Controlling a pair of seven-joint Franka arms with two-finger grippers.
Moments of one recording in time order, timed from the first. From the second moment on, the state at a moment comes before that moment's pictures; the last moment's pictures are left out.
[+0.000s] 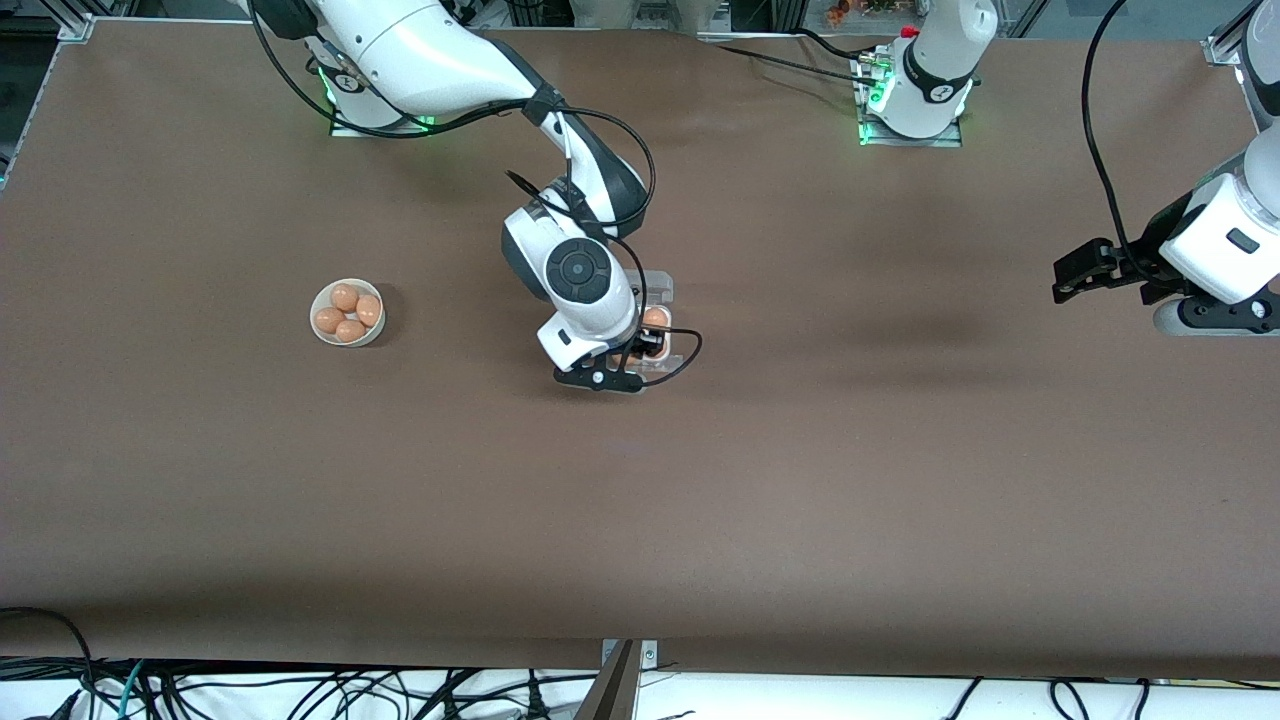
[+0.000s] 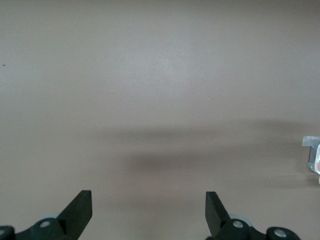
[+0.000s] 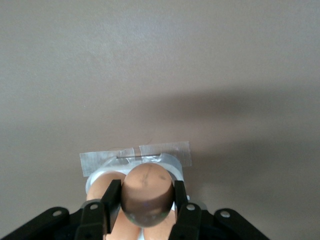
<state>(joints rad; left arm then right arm) -0.06 0.14 0.01 -1.48 0.01 1.57 -0.07 0.67 0.80 0.06 -1.36 0.09 2.16 0.82</state>
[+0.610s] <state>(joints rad) -0.06 0.14 0.00 -1.48 0.01 1.57 -0.07 0.67 0.80 0.06 -1.39 0.09 2.16 0.85</state>
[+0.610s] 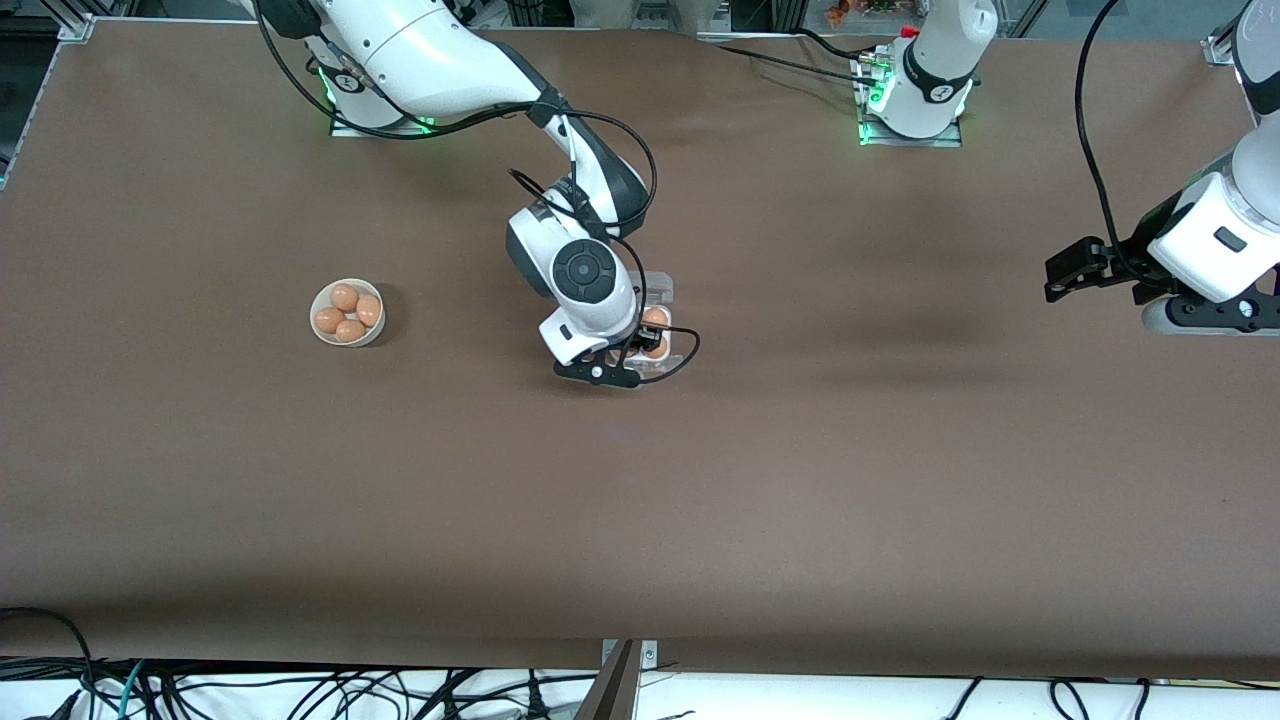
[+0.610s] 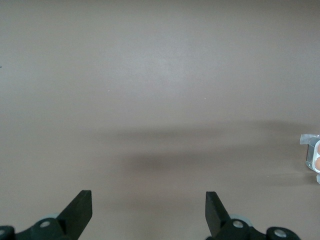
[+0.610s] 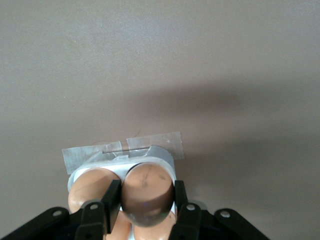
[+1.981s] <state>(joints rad) -0.22 0.18 -0.03 -1.48 -0.11 1.57 -0.28 0.64 0.28 -0.31 -1.69 0.11 1.85 0.36</state>
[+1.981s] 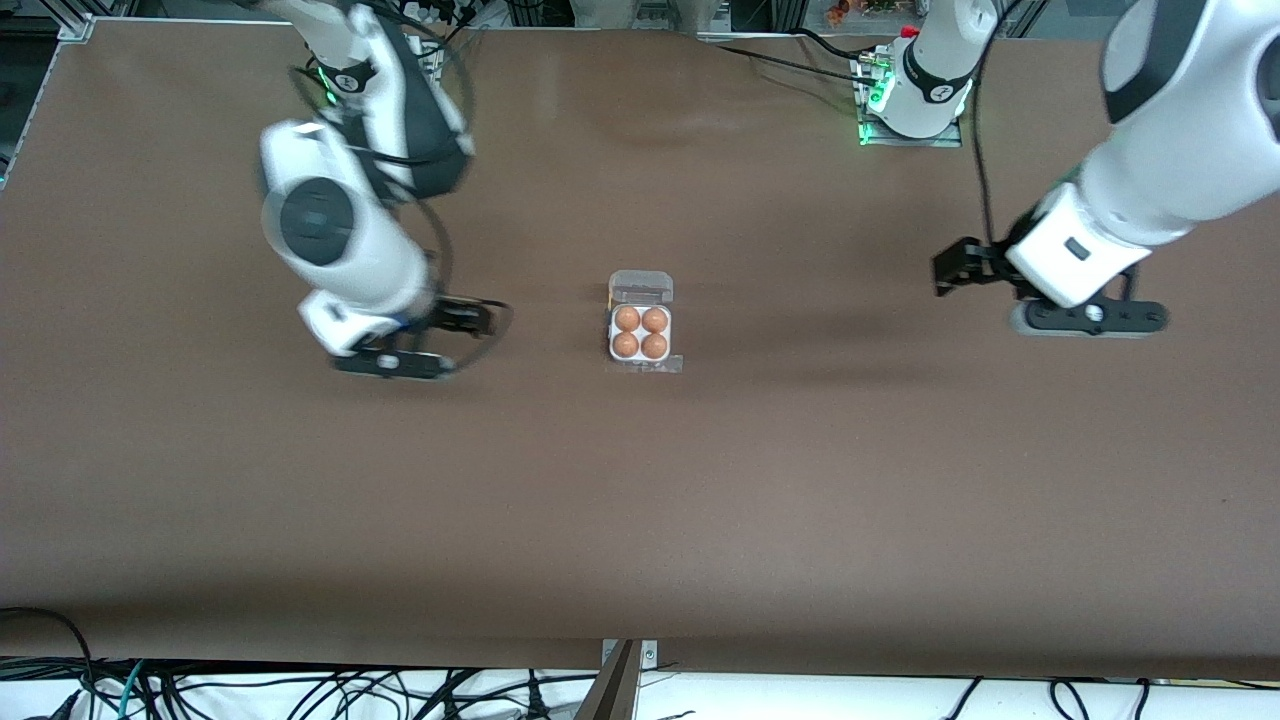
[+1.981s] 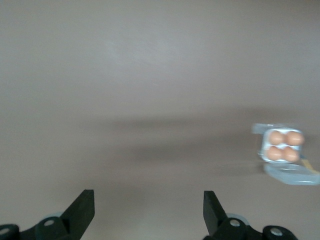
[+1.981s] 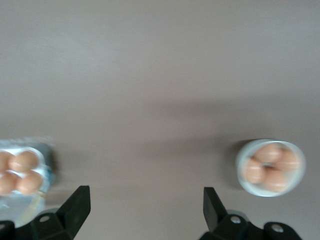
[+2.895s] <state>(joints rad) -0.62 0.44 -0.04 -1.49 -0.30 1.58 -0.72 0.63 -0.01 -0.69 -1.66 0.04 1.50 -0.03</state>
